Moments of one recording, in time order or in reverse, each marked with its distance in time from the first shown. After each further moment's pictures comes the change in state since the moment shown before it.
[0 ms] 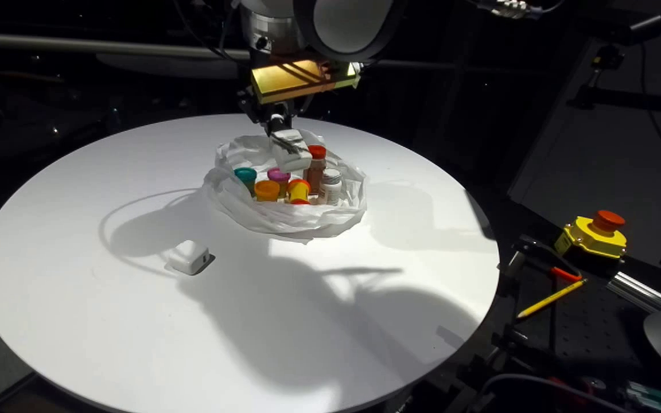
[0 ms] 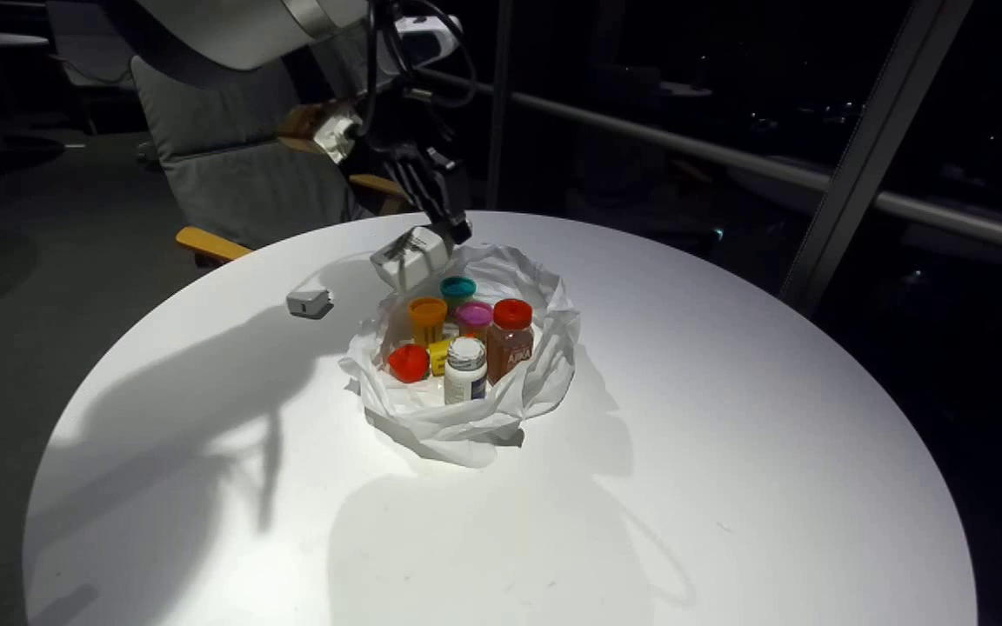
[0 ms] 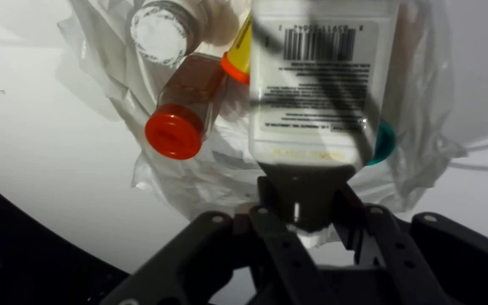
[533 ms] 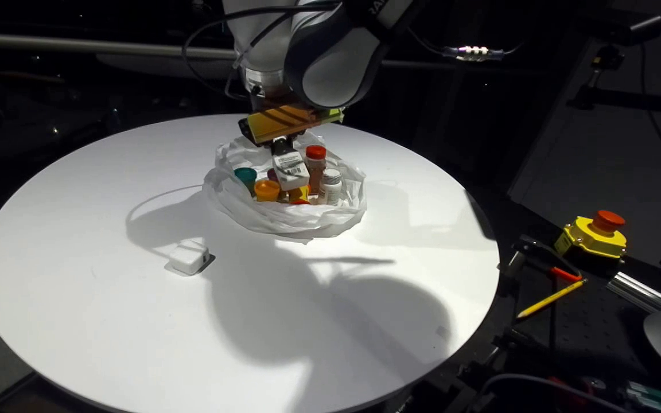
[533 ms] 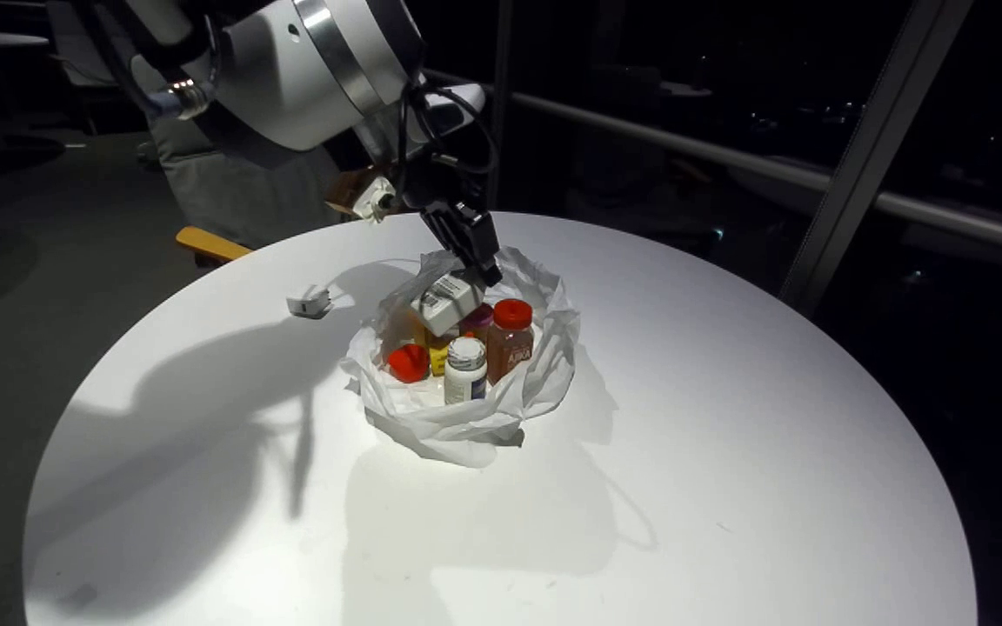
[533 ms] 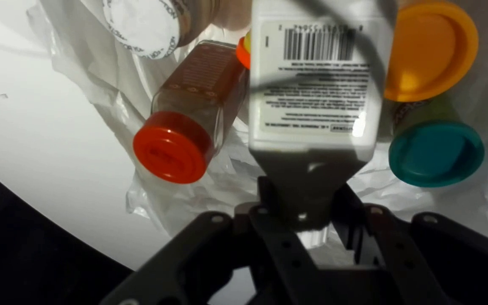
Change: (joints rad) arm -0.014 0.177 -0.021 0.127 -0.076 -0.015 0.127
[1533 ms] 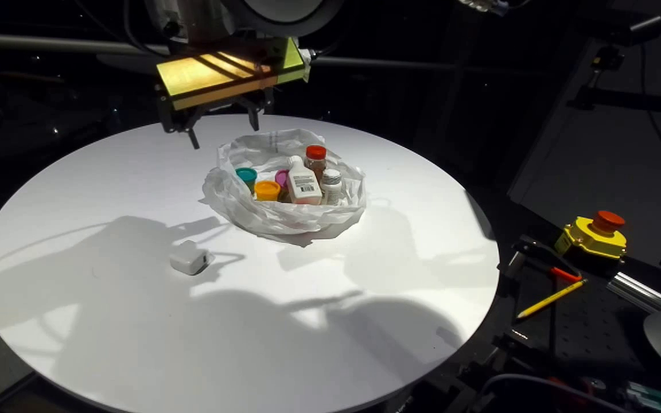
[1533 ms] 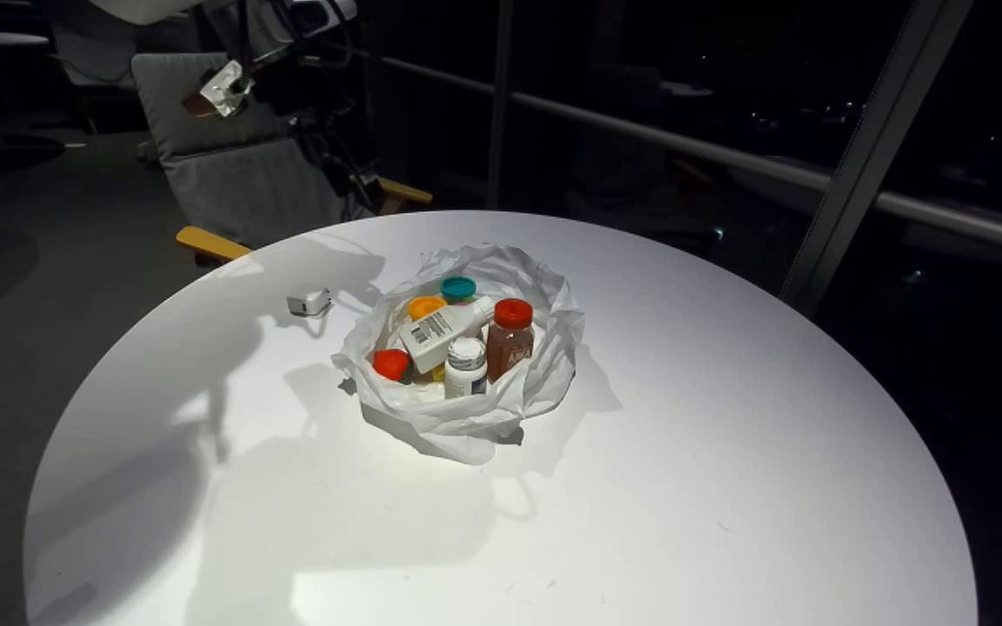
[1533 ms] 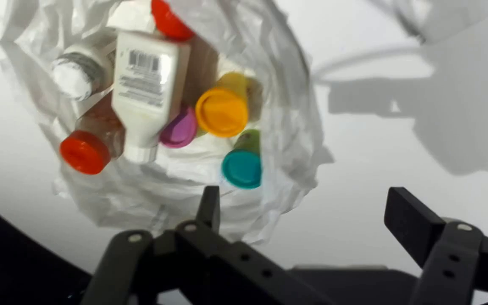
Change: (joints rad) arm 0.028 -0.143 0.236 0.026 0.034 -0.211 -0.044
